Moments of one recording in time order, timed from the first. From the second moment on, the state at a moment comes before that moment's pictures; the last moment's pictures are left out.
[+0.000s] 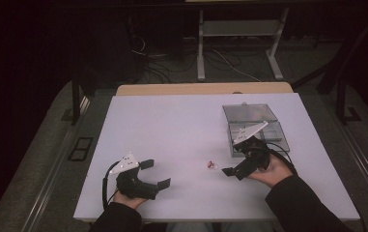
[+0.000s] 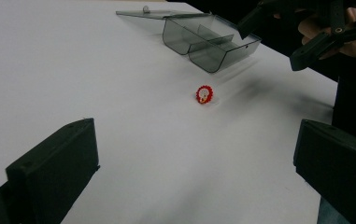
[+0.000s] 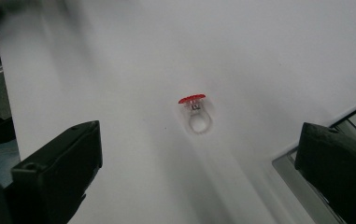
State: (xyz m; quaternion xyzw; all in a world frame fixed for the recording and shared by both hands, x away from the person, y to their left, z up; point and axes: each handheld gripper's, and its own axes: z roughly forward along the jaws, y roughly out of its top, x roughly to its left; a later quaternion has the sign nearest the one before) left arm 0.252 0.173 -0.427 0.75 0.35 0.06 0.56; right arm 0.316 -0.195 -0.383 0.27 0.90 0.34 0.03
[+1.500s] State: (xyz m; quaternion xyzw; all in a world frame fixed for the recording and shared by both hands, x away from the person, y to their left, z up) left arm 0.252 0.171 -0.427 0.76 0.34 0.06 0.55; right arm 0.346 -0.156 -0.422 0.22 0.92 0.31 0.00
